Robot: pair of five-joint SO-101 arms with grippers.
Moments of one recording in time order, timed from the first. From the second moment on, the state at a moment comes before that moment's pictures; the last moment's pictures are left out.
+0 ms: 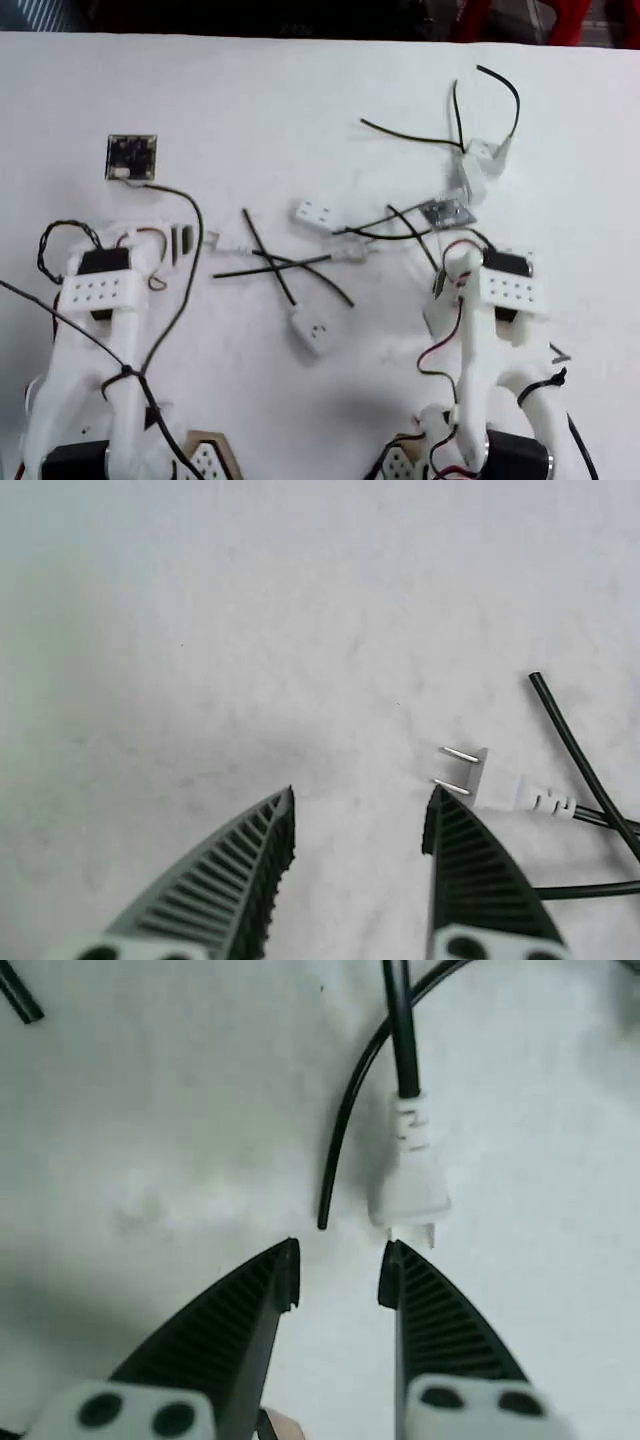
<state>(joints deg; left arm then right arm) -13.1 -28.4 54.6 39.3 -6.3 7.9 -24.6 53.3 67.8 30.3</state>
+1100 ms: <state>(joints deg) -13.1 -28.4 54.6 39.2 -6.3 6.1 -19.8 56.3 52.9 31.3</state>
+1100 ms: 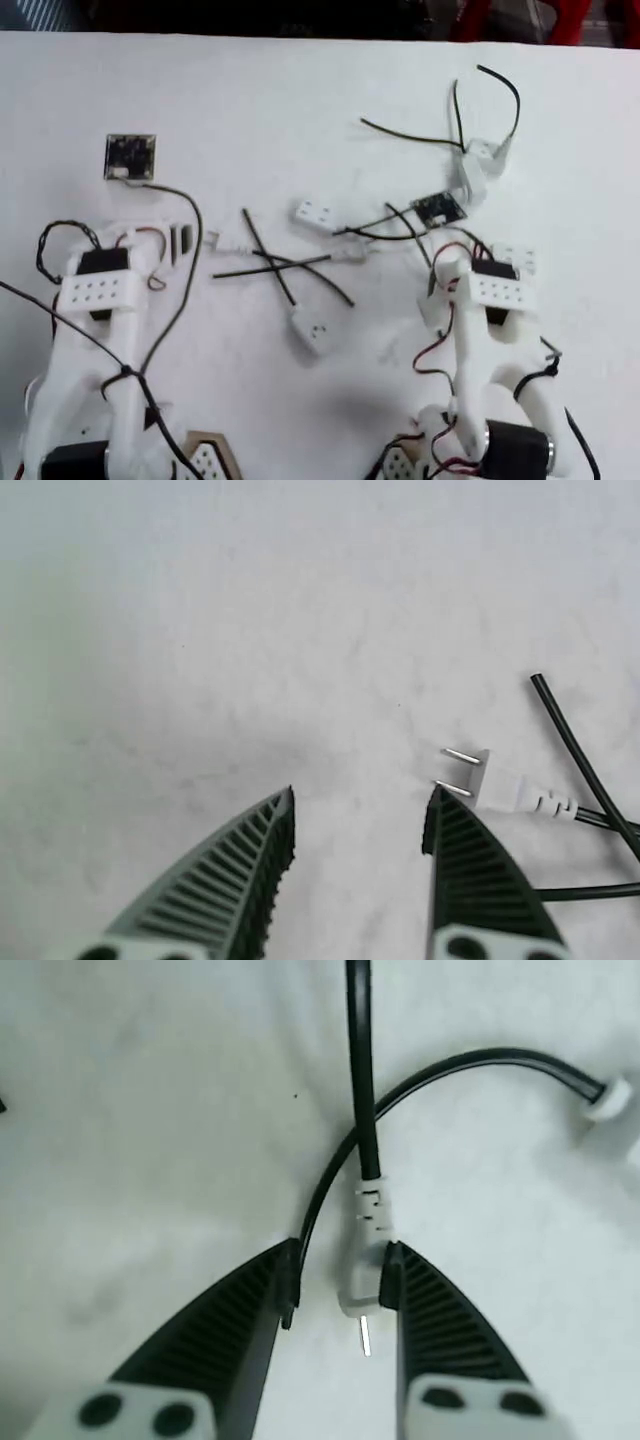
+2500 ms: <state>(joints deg) -13.1 -28.4 54.6 39.2 -6.3 17.4 -13.9 42.1 52.5 30.9</state>
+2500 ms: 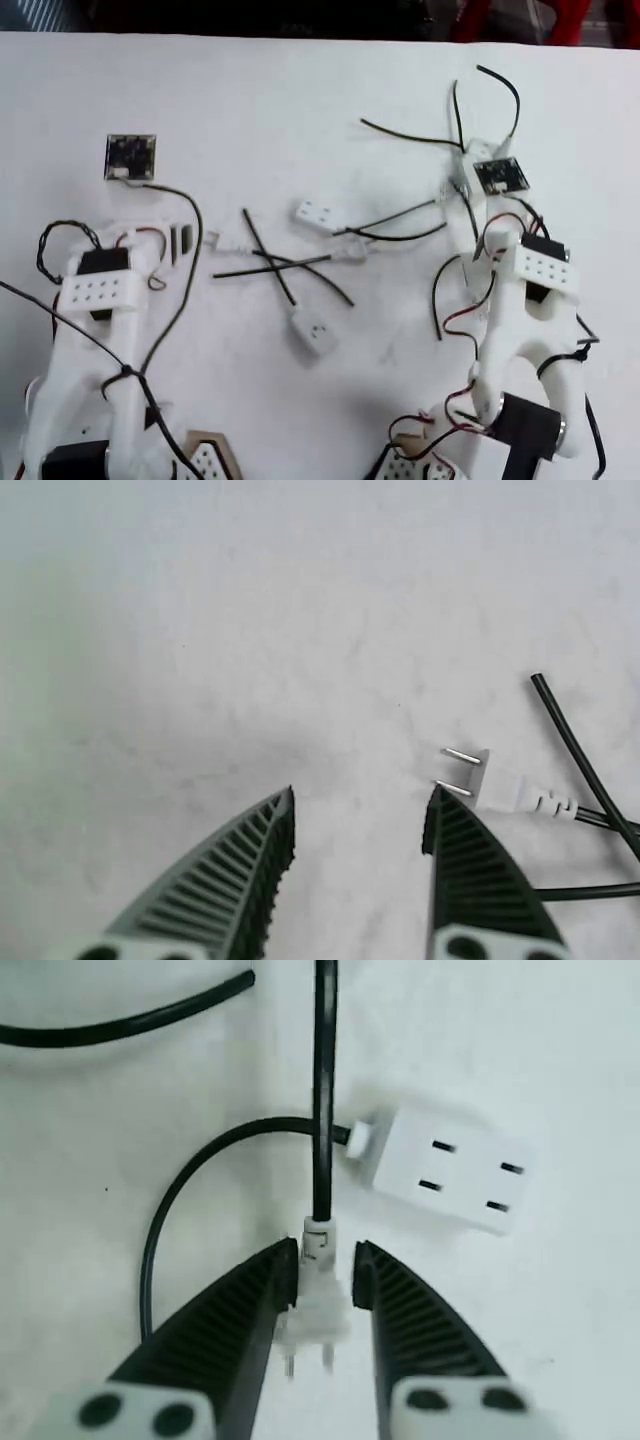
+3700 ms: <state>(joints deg) -13.1 -28.4 54.6 39.2 -6.3 19.0 1.1 36.4 62.2 30.6</state>
